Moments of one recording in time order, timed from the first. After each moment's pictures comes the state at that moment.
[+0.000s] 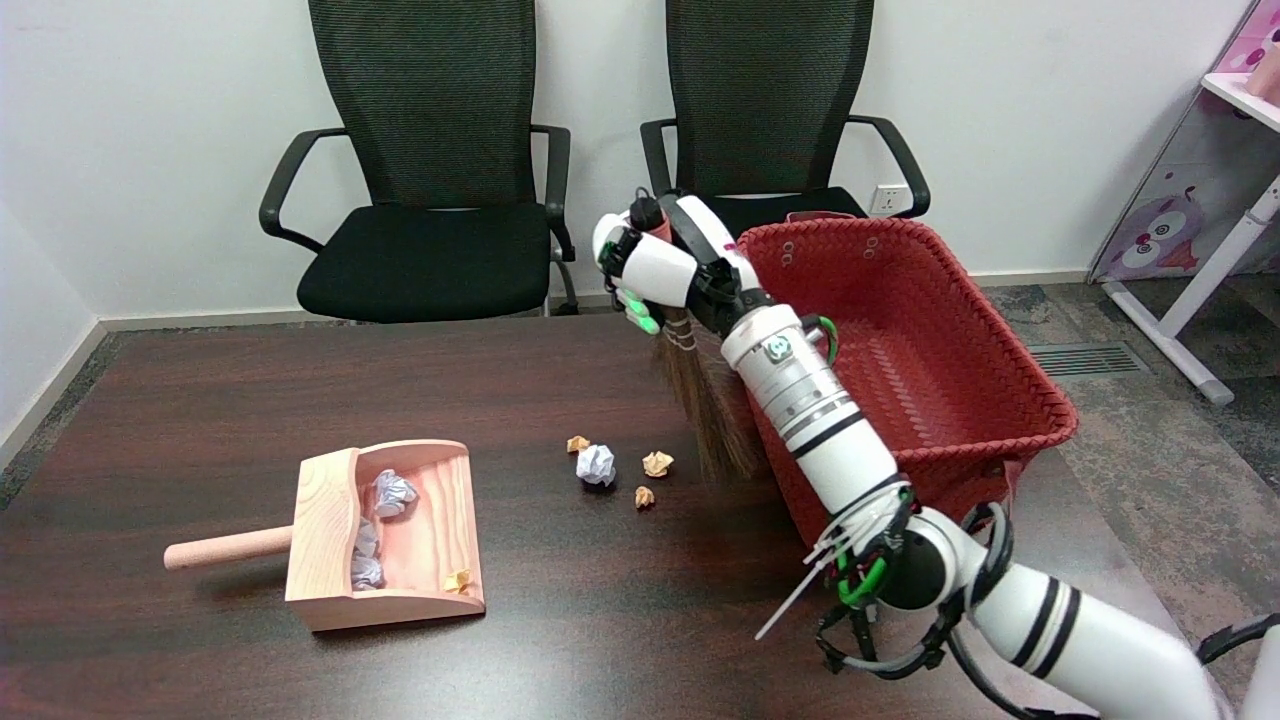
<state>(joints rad) 0.18 -1.10 0.96 -1.59 1.17 -0.56 -2.54</state>
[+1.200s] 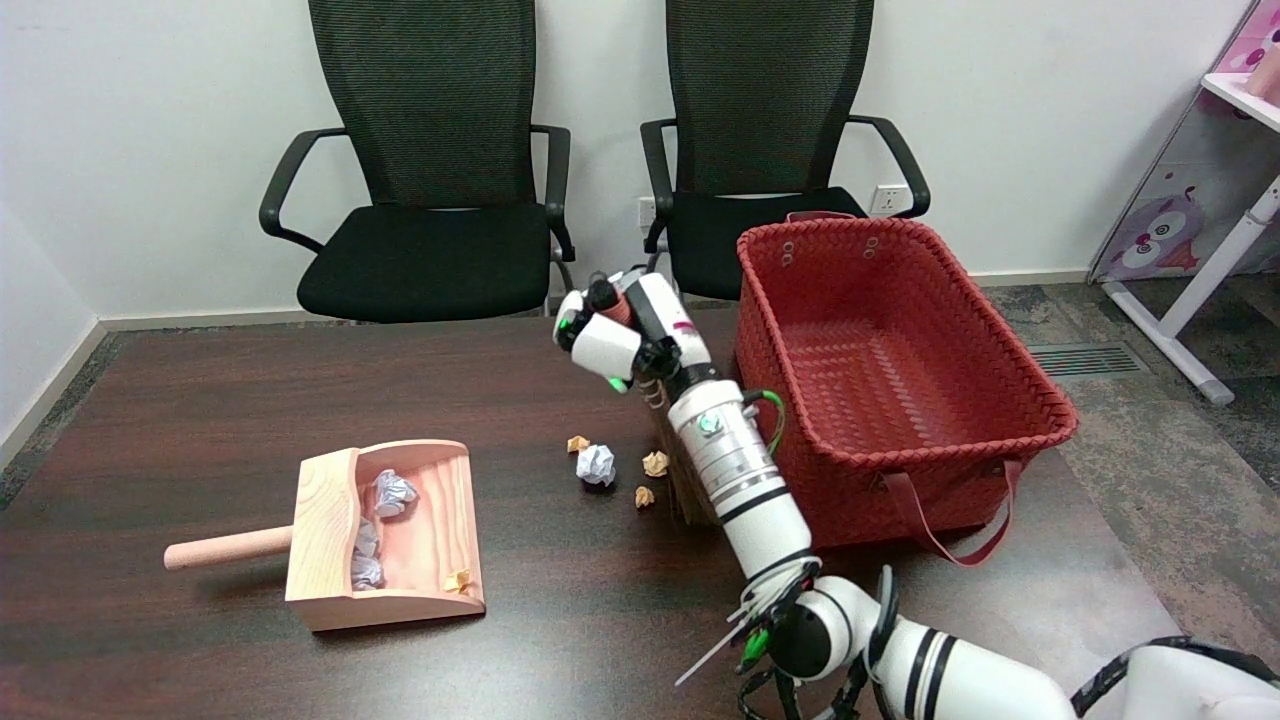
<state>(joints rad) 0.23 -1.34 0.83 -1.20 1.03 -0.83 -2.56</state>
